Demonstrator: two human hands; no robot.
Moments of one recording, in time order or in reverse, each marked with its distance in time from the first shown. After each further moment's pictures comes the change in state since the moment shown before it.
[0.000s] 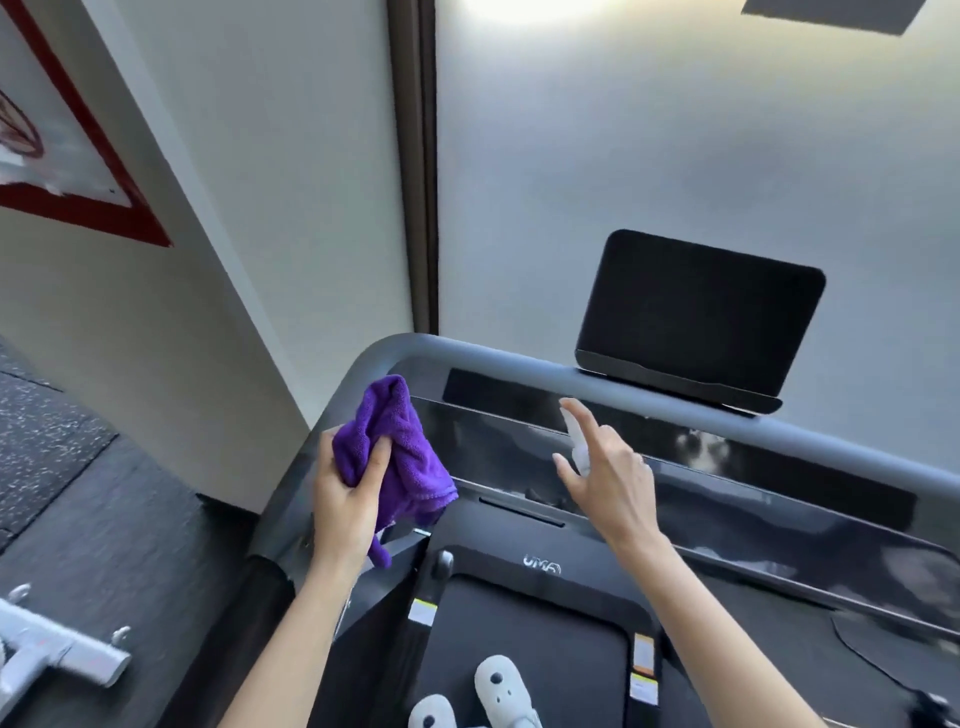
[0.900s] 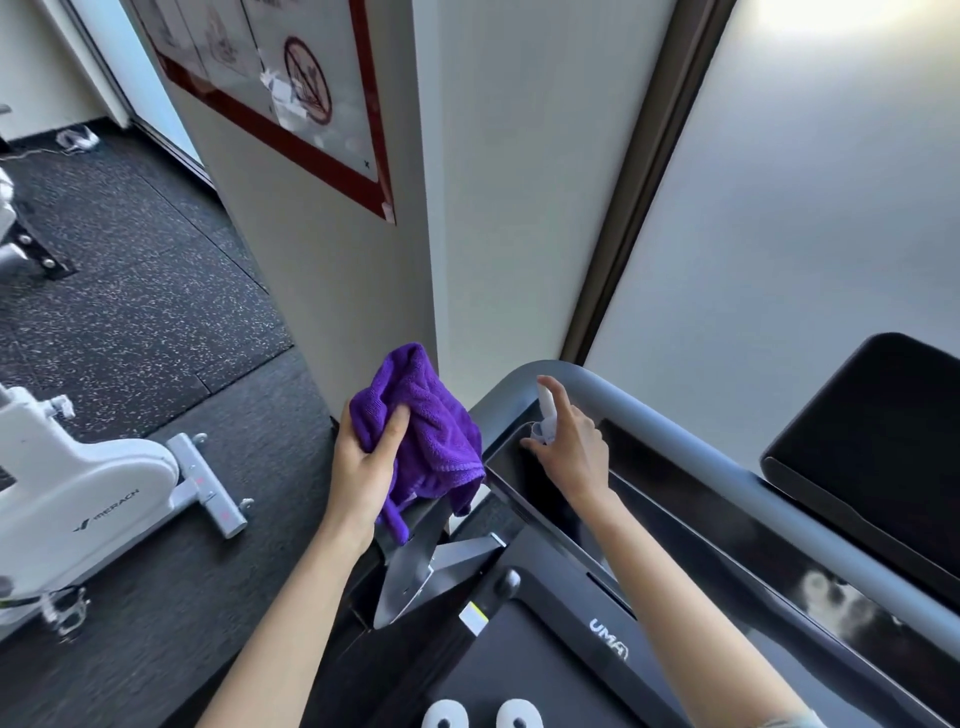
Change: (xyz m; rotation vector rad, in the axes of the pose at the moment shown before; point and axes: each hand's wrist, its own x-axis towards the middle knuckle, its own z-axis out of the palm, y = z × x) left_hand 0.044 0.009 -0.076 -0.179 0.338 -0.088; right_hand 0.111 -0.140 0.120 0.250 -0.352 -0.285
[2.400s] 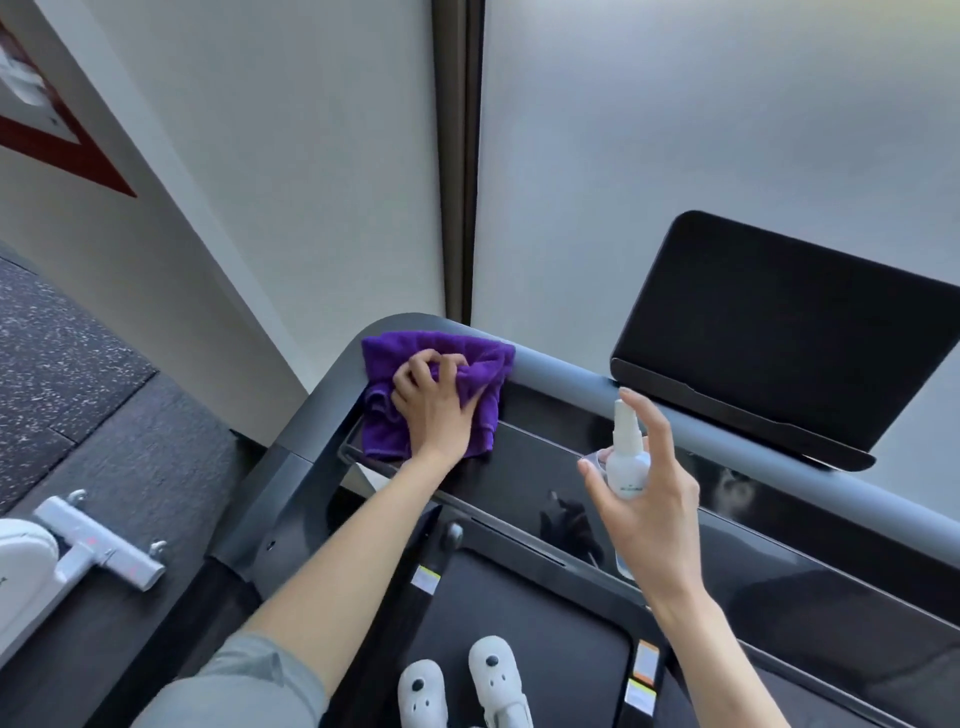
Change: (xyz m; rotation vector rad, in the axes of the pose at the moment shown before) left_hand -0.008 -0.104 0.201 1.177 -0.254 0.429; right_hand -0.161 0.098 -0.115 0.344 0.474 0.137
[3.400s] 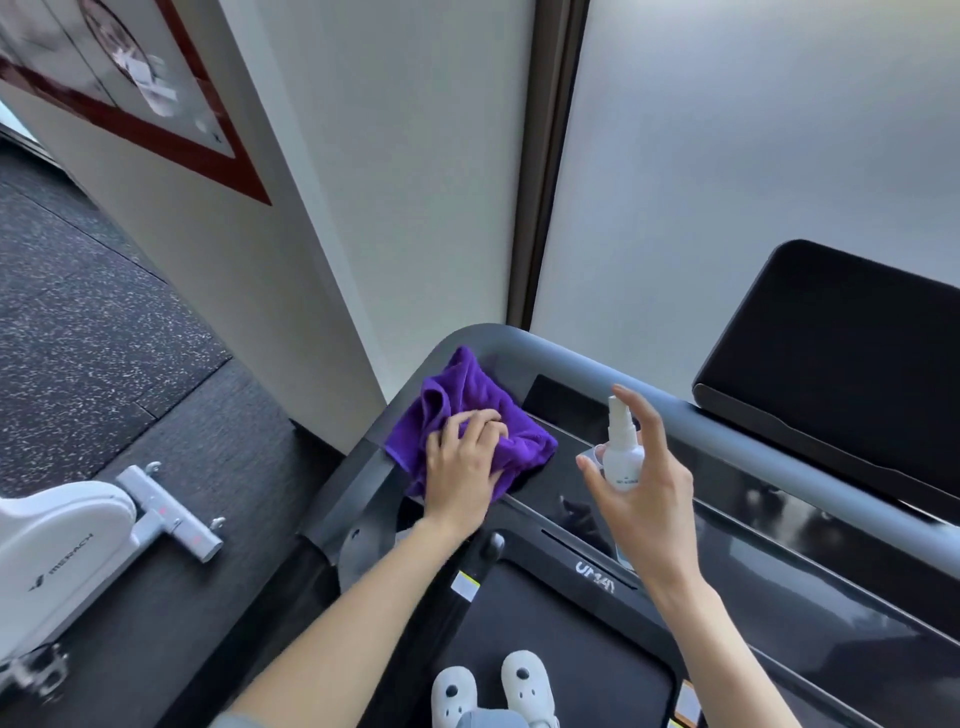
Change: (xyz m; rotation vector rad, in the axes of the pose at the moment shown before) left_hand -0.048 -0.067 -0.040 0.079 -0.056 0.279; right_hand 0.010 -0.034 0.061 0.011 -0.117 -0.084
